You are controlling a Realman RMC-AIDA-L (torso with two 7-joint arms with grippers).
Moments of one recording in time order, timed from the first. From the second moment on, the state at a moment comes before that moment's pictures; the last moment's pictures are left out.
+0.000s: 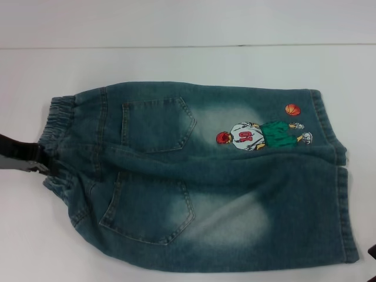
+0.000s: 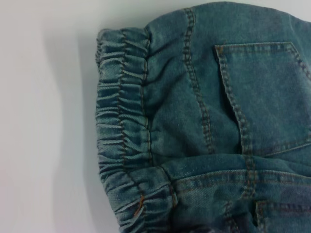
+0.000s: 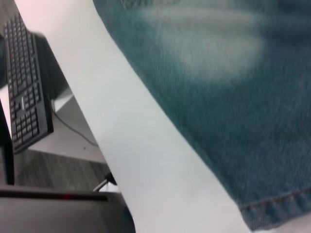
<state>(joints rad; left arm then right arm) -0.69 -2.00 0.66 0.94 2.72 1.65 -2.54 0.59 1.96 -0.80 -0.89 -2.70 -1.99 1.88</state>
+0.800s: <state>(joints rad) -0.69 -2.00 0.65 0.93 2.72 1.65 -2.54 0.65 1.97 -0.85 -0.81 -2.71 -1.92 1.87</state>
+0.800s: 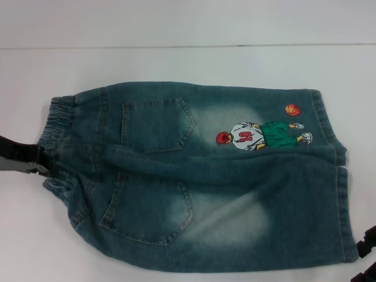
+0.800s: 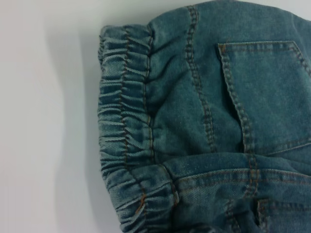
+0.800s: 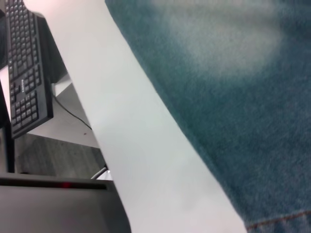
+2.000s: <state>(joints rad) -0.69 -2.00 0.65 0.94 2.72 1.65 -2.53 0.67 2.00 -0.86 -0.81 -2.71 -1.91 1.84</state>
